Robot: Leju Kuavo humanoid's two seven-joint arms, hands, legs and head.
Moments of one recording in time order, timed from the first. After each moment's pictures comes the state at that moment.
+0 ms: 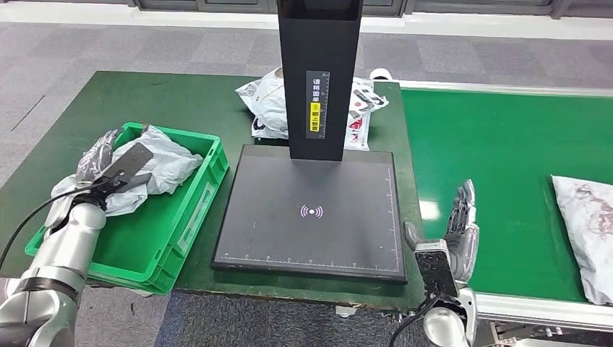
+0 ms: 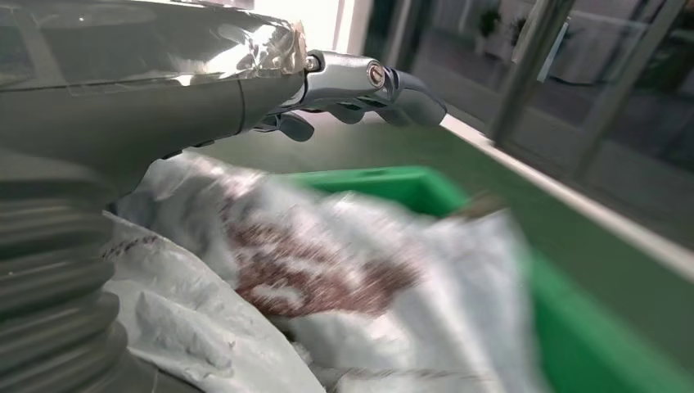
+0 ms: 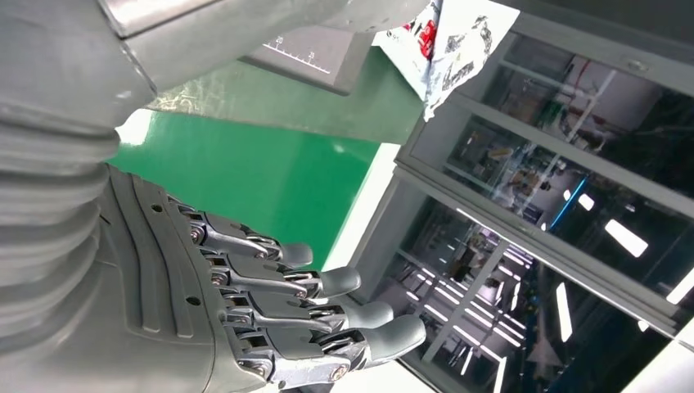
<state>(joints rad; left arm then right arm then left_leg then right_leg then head) -0.62 0.26 0.13 -0.79 -0.95 0.08 -0.11 -0.03 0.13 0.13 -1.37 0.42 -0.55 -0.46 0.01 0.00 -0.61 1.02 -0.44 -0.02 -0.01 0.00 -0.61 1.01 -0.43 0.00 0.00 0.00</state>
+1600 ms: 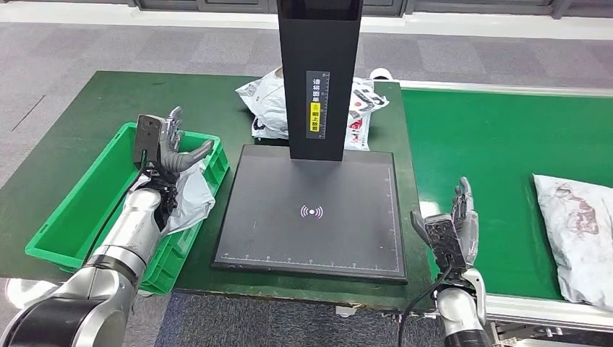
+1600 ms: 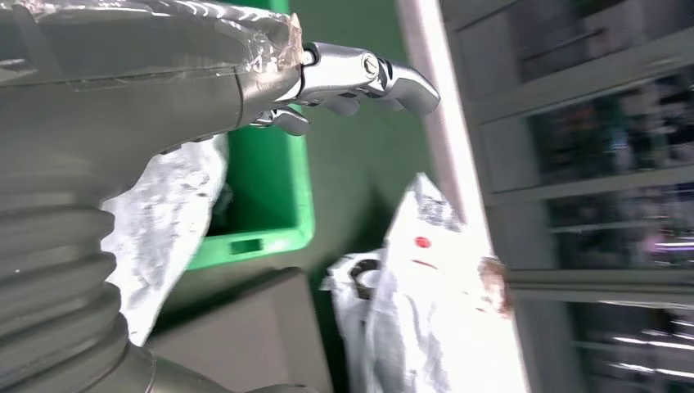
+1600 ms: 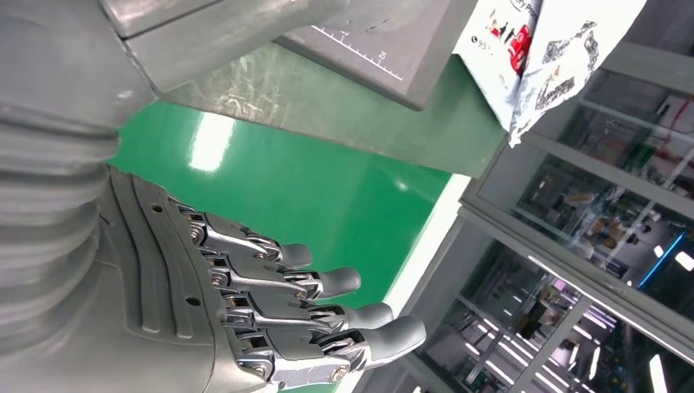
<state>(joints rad) -0.73 0.03 -0.02 -0.64 -0.21 0.04 -0.31 -0.16 0.09 0.04 -1.18 0.42 -0.39 -0.38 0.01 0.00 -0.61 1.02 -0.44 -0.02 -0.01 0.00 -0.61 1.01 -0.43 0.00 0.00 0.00</state>
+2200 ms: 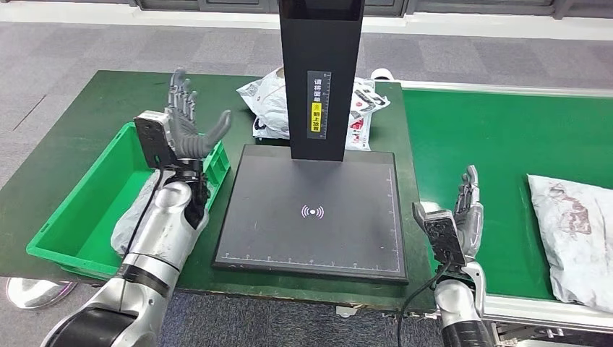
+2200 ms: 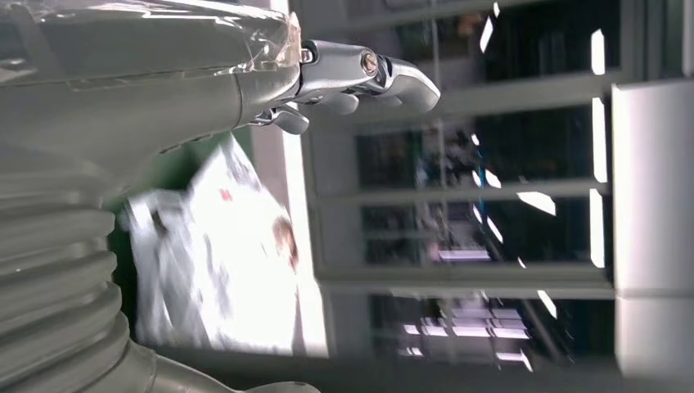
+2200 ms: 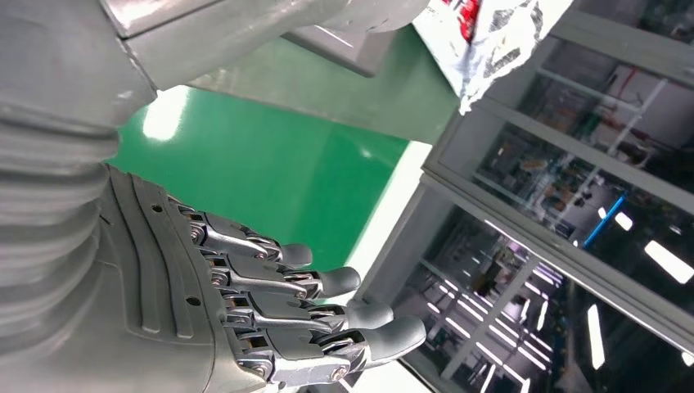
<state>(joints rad) -0.67 -0.16 -0.11 -0.93 -0.12 0.18 -0.50 -0.20 0.10 0.04 -1.16 0.43 -0.47 -0.47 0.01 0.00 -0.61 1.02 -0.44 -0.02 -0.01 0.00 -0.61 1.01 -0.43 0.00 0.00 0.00</state>
